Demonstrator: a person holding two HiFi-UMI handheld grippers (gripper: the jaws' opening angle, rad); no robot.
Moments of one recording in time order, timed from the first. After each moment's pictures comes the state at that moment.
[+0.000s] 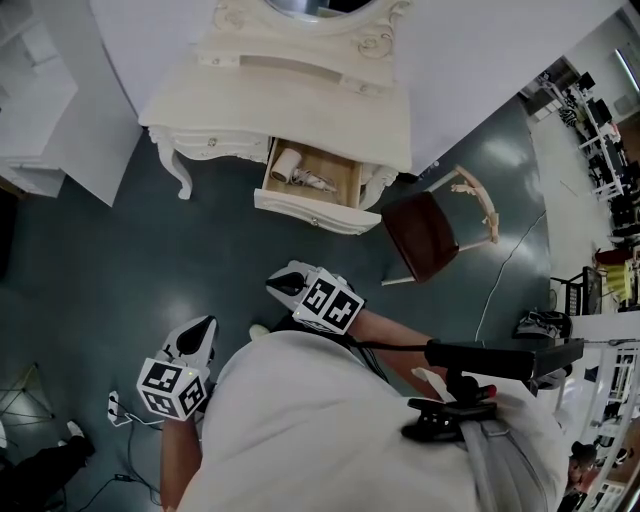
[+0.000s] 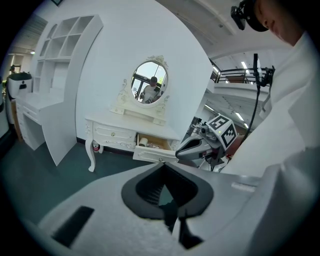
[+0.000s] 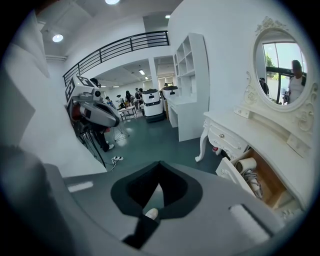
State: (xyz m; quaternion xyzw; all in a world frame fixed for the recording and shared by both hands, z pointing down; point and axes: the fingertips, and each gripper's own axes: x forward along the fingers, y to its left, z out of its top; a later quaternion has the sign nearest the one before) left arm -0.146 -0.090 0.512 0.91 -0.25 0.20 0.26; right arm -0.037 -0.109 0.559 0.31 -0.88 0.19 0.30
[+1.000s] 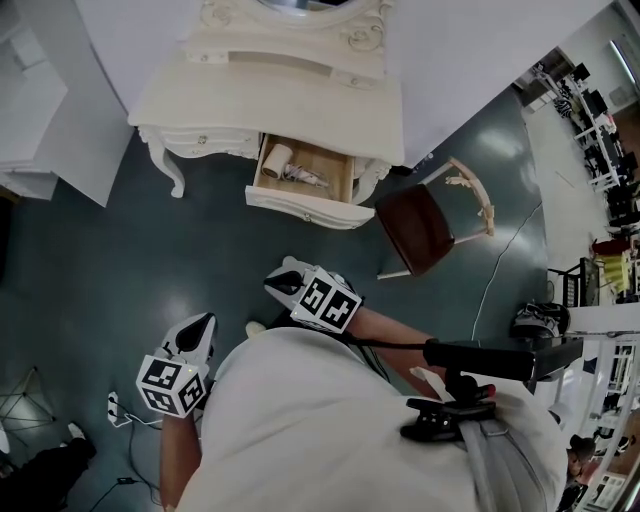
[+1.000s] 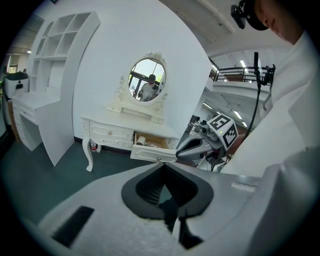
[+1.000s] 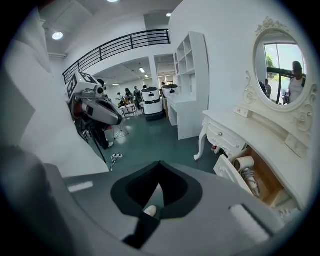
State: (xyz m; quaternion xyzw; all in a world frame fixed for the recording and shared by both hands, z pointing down) left arm -0.129 -0.091 0.518 0.91 -0.24 0.21 0.26; right arm -0.024 -0.105 0.566 0.32 -0.88 0.18 0.31
